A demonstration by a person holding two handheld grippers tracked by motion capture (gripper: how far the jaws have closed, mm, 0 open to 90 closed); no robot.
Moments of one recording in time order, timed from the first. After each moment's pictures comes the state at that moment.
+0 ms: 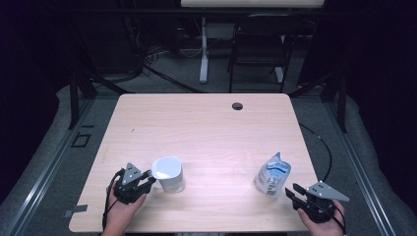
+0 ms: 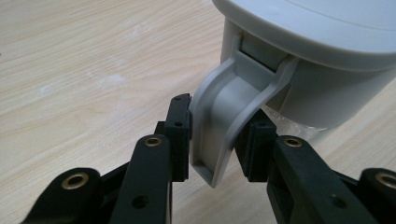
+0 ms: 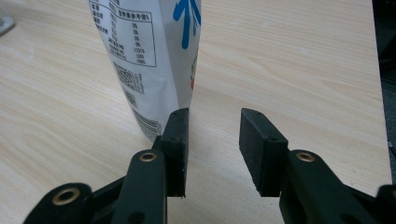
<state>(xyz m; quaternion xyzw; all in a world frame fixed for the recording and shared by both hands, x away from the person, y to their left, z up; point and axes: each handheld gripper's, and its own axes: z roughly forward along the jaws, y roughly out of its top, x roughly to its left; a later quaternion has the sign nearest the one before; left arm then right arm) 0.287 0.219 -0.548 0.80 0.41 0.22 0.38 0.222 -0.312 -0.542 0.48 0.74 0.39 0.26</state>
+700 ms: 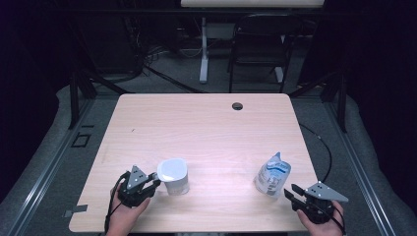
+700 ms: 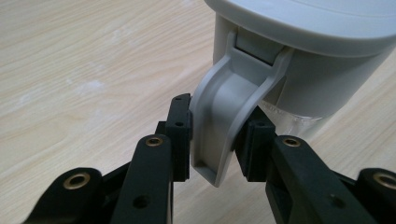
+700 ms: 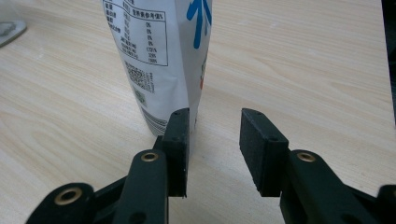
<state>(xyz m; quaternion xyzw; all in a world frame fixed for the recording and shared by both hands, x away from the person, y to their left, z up) 0.278 0.204 -0.545 0.81 0.39 0.21 0.38 0.221 -0.310 -0.542 0.48 0.74 0.40 0.25</state>
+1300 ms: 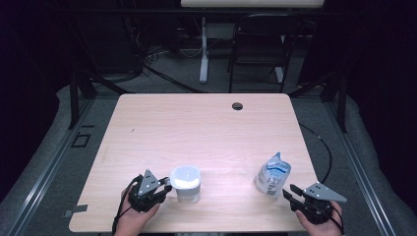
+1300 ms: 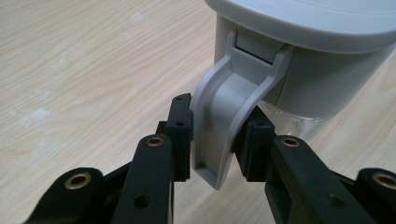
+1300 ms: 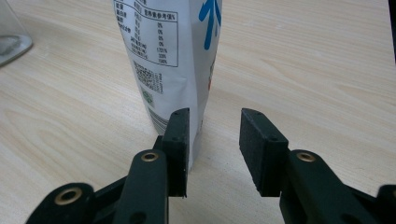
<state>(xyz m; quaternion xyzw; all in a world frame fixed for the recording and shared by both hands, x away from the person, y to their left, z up) 0.266 0.174 -0.542 0.83 0.33 0.19 0.39 0.221 -0.306 -0.543 0.47 0.75 0.40 0.25</state>
